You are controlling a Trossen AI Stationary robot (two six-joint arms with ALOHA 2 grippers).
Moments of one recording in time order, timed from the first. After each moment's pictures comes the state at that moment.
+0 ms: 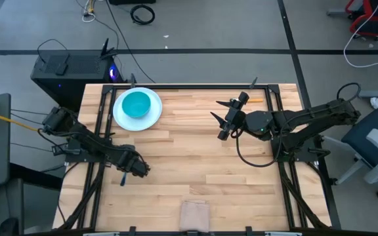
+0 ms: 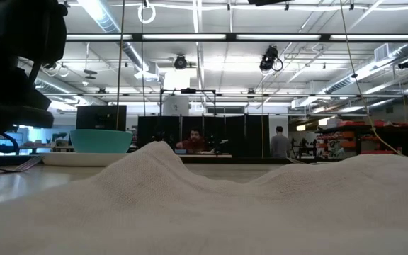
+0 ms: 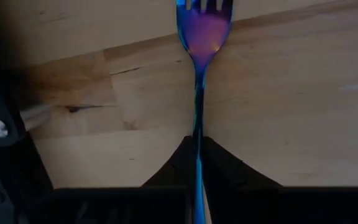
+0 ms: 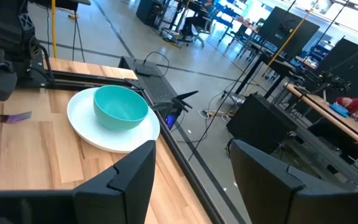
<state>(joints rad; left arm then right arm) -0.45 1.51 0.68 -0.86 0.02 -1.83 0.21 1.18 1.05 -0.18 0.83 -0.21</state>
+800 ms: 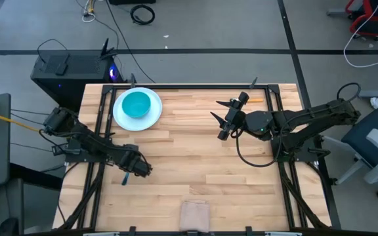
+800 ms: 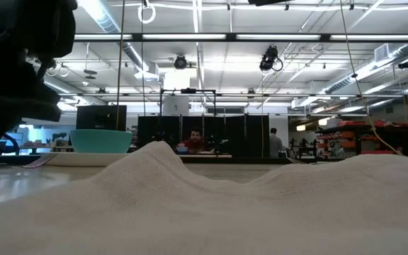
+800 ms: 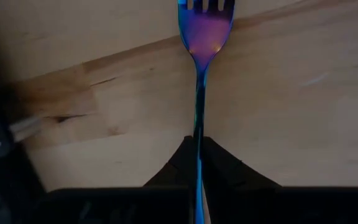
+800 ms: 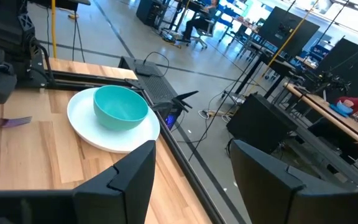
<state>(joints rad) -0.44 1.52 0.74 -0.90 0.00 -1.76 0.21 1.18 1.05 -0.18 0.83 -0.21</state>
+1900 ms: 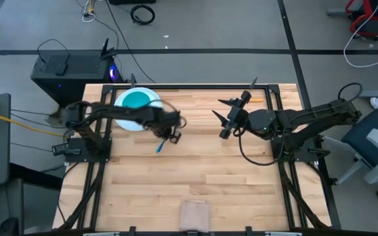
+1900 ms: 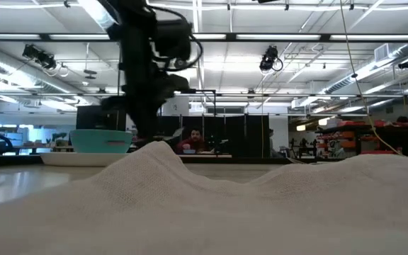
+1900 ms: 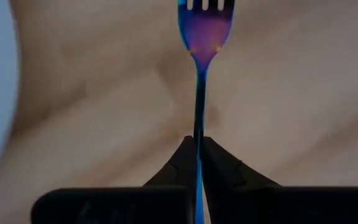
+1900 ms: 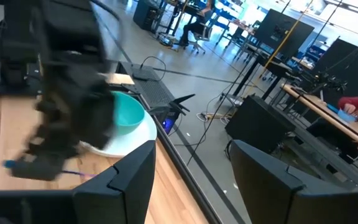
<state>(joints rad) 0.18 1.72 1.16 -0.76 -0.04 -0.89 0.21 1.15 1.05 -0.18 0.84 -0.21</state>
